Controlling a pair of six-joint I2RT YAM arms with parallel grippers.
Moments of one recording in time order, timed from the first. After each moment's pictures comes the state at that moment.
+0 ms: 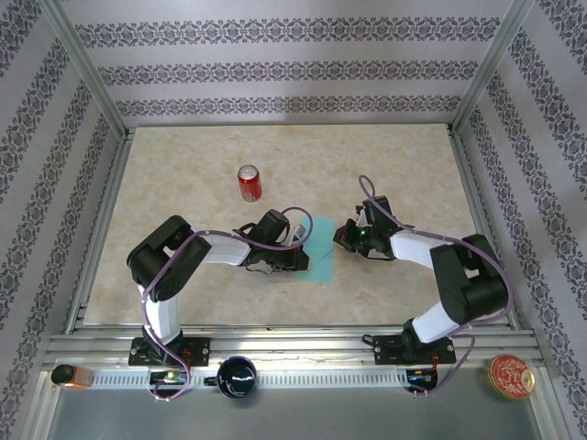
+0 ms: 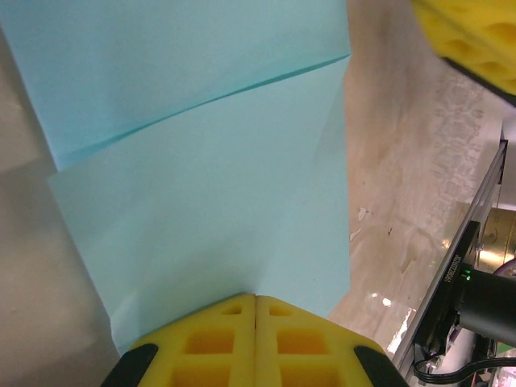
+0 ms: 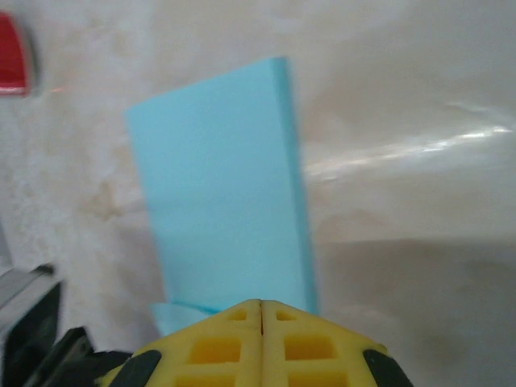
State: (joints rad) left arm -0.70 1.87 0.86 0.10 0.60 -0.73; right arm 0.32 1.52 0.62 -0.01 -0.48 0.84
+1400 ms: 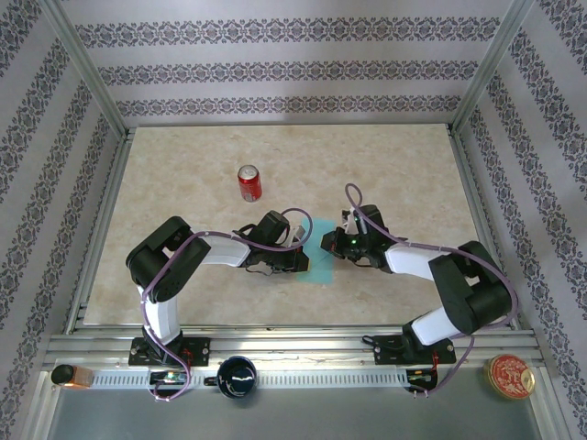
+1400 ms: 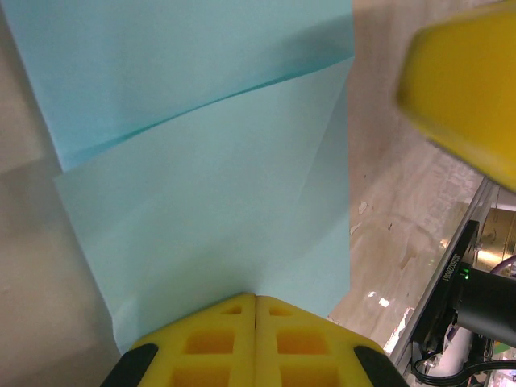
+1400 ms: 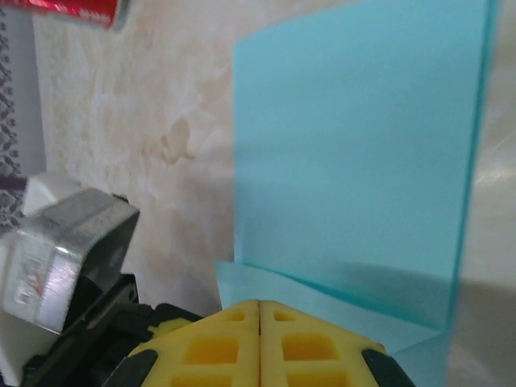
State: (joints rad) left arm -0.71 1.86 0.85 0.11 0.60 -0.74; right arm 0.41 1.51 0.52 0.19 -0.52 0.85
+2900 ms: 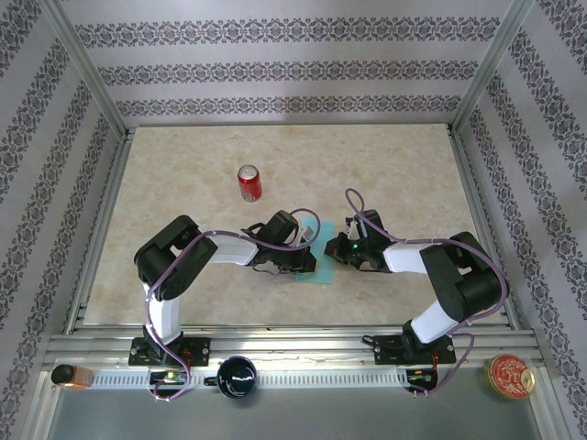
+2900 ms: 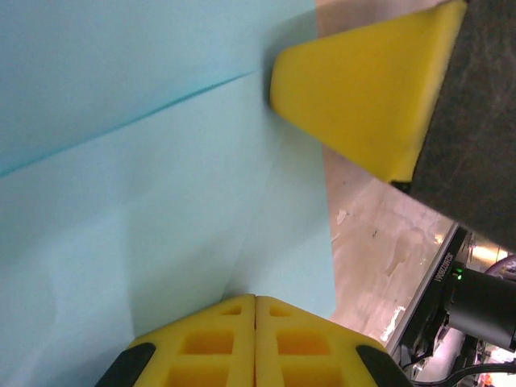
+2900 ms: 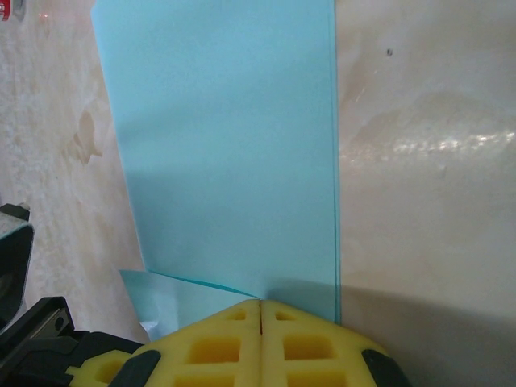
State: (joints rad) left arm -0.75 1.90 0.91 0.08 0.60 -0.77; right arm 0.38 1.58 0.49 0.20 -0.49 0.86
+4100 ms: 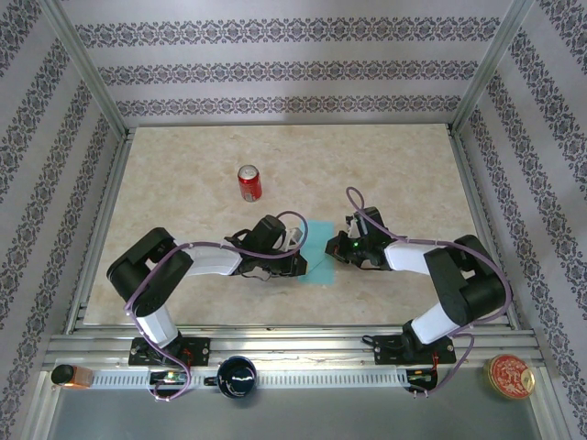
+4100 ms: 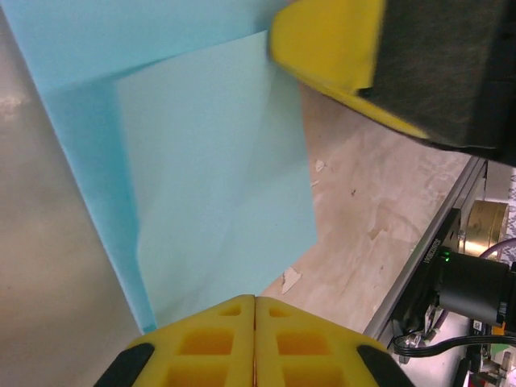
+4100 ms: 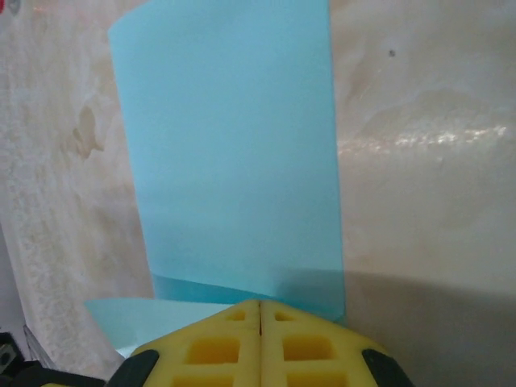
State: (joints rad) left arm -0.75 1.72 0.76 0.11 0.55 -0.78; right arm 0.39 1.53 0.53 0.10 -0.50 0.84
